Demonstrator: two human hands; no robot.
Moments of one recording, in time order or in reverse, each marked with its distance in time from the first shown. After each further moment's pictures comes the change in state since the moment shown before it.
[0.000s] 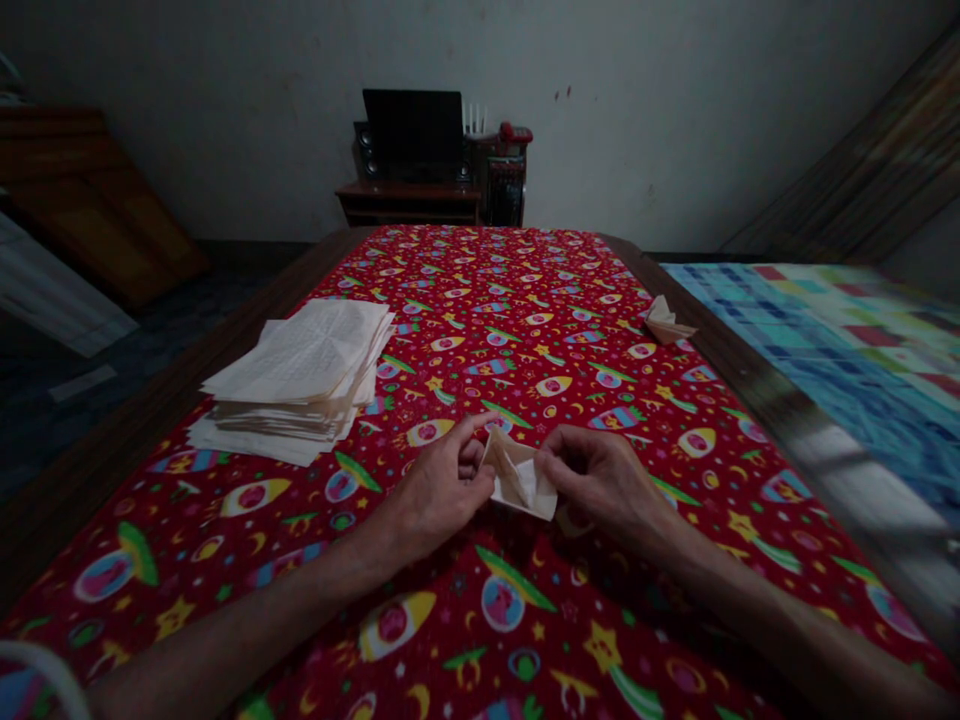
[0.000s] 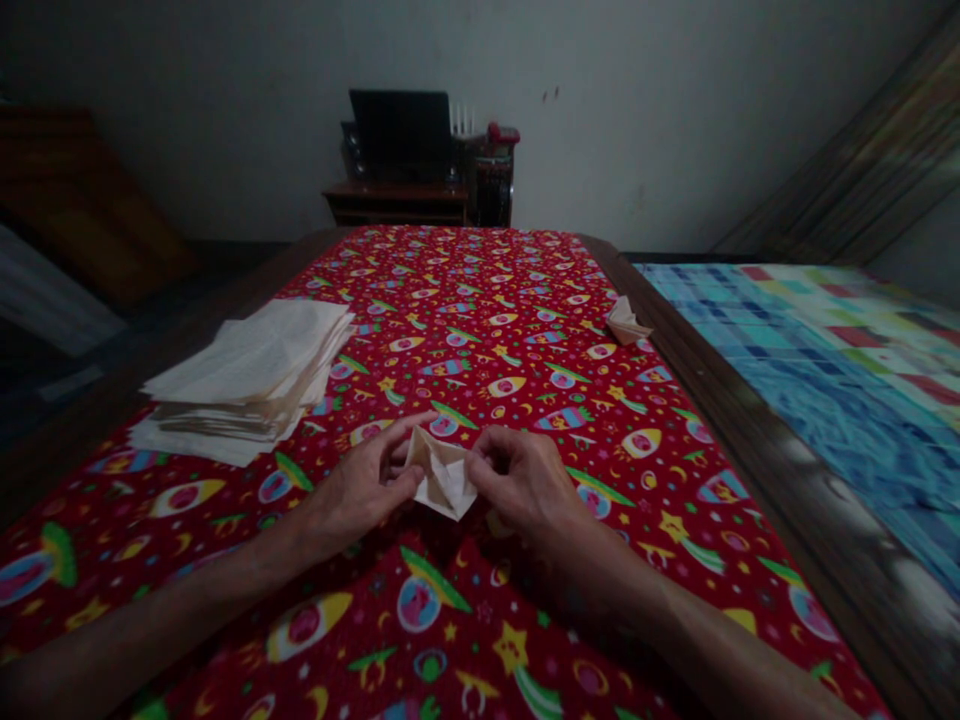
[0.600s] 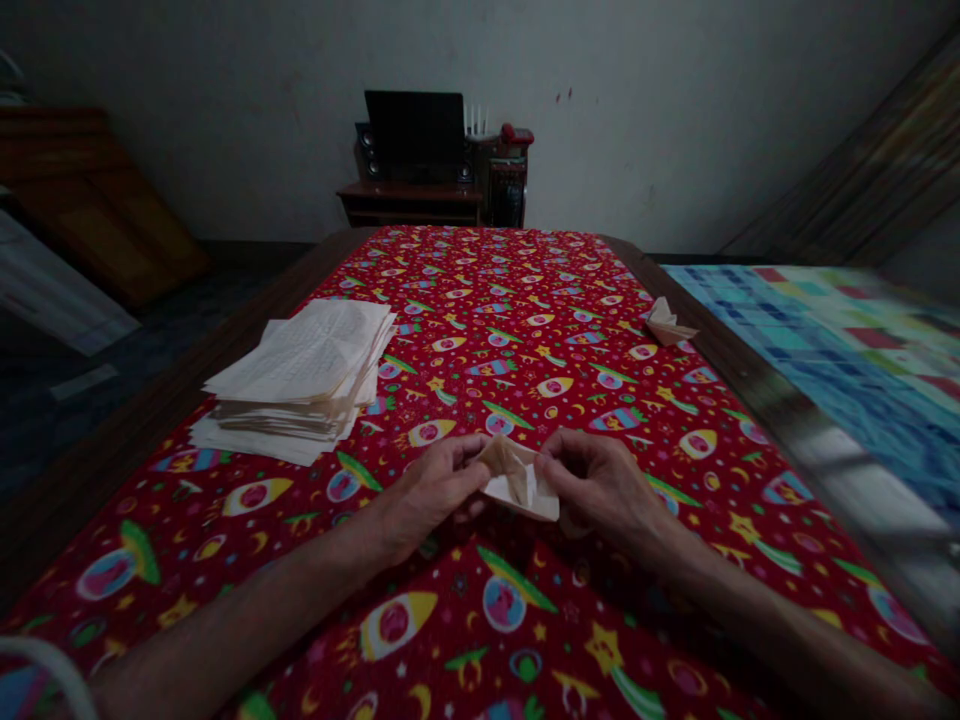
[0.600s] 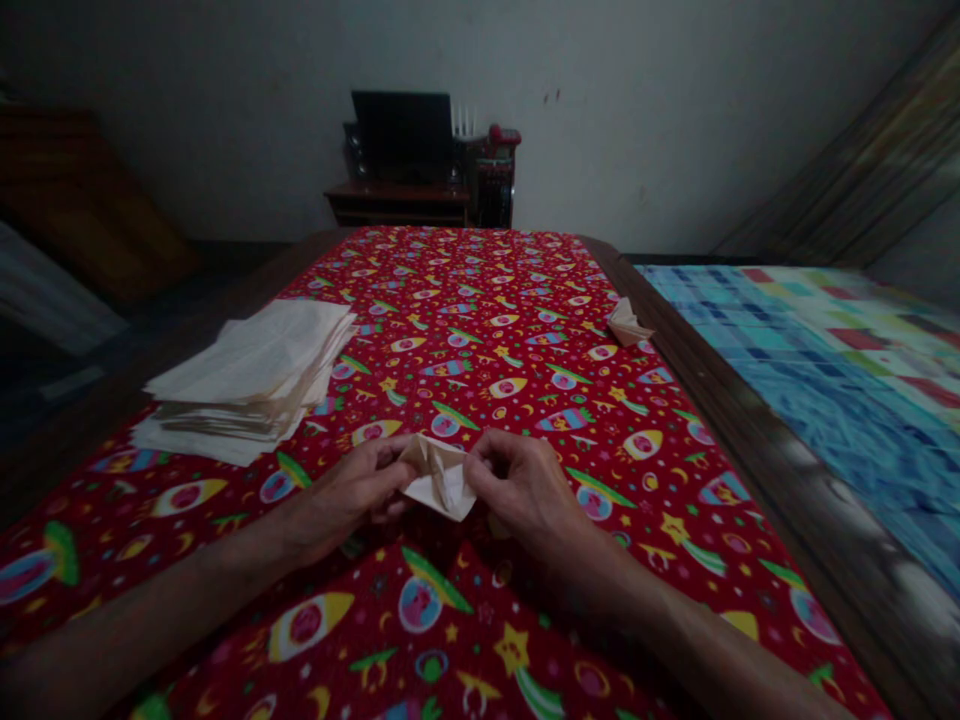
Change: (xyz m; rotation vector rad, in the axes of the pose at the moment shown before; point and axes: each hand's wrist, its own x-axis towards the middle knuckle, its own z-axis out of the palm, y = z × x) left_hand -0.006 0.003 -0.007 -0.326 -0.170 -0.178; right_hand 0.000 0.008 0.005 0.055 -0.001 -0.014
